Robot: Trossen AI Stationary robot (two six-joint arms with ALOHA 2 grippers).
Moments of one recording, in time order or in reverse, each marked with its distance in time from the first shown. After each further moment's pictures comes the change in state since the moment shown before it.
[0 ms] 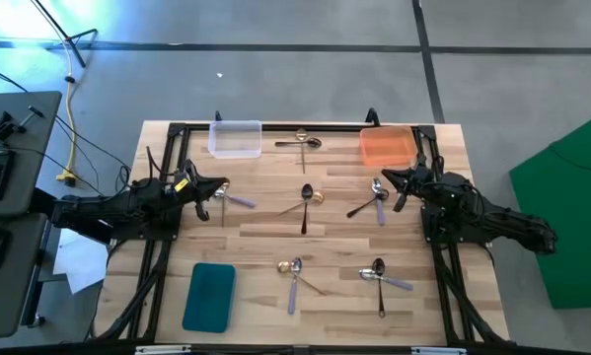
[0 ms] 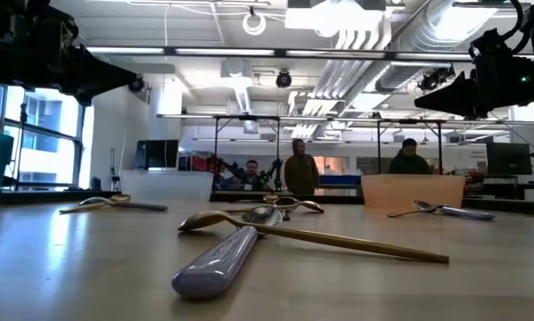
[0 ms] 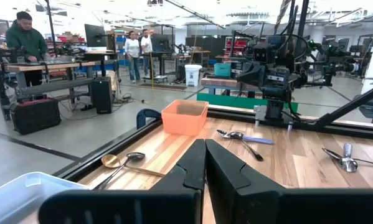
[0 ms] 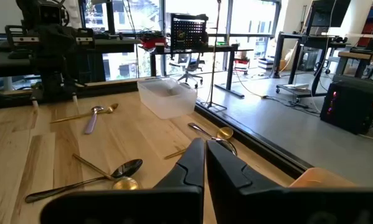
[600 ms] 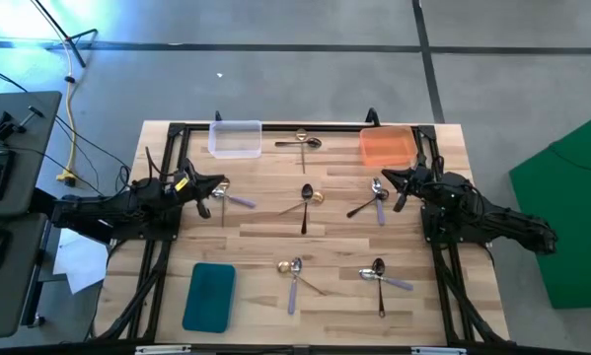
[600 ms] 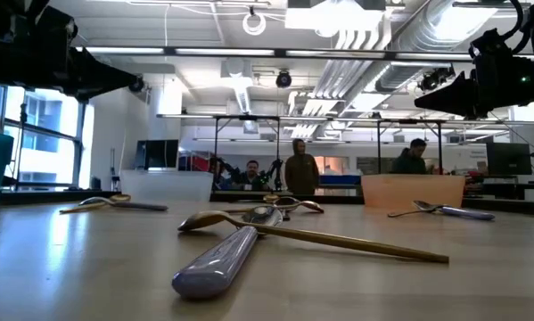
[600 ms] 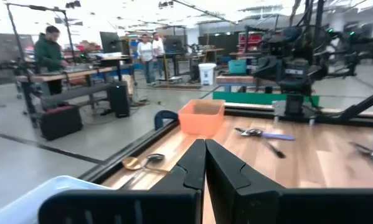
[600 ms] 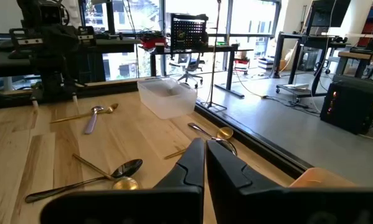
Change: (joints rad) left arm 0.000 0.000 0.000 0.002 -0.061 0.084; right arm 0.000 0.000 0.000 0.000 0.000 0.000
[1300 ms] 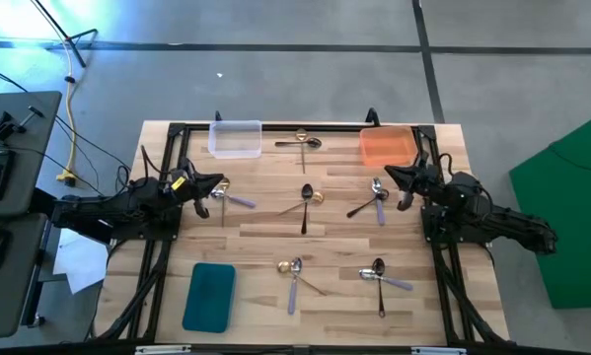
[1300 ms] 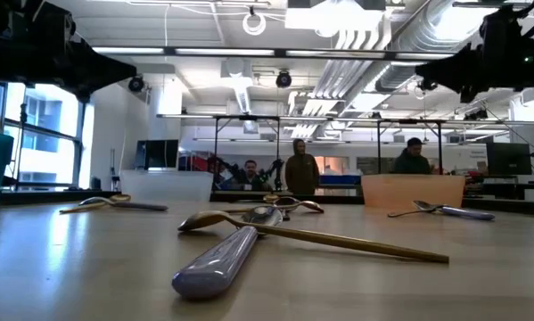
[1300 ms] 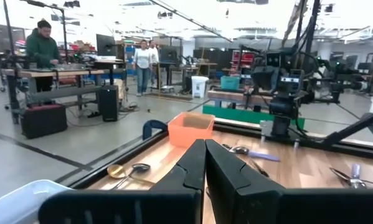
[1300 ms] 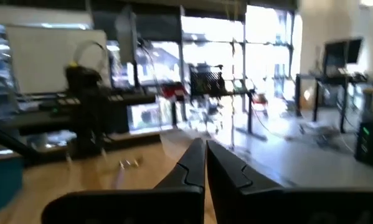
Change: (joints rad) left arm 0.000 0.000 0.001 0.054 0.023 -0.094; right arm 0.000 0.000 0.000 0.225 -0.091 0.035
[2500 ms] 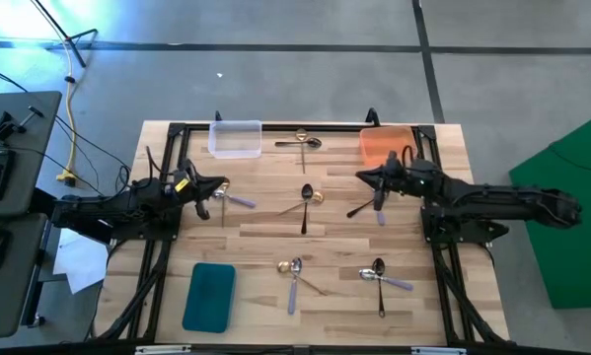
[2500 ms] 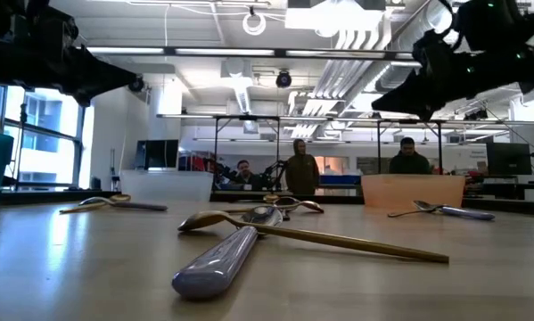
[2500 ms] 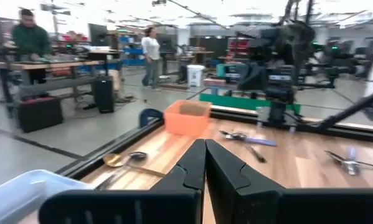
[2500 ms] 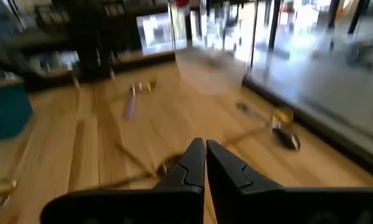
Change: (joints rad) left arm 0.000 0.000 0.000 -0.056 0.026 0.001; right arm 0.001 0.765 0.204 0.140 -0.077 0.079
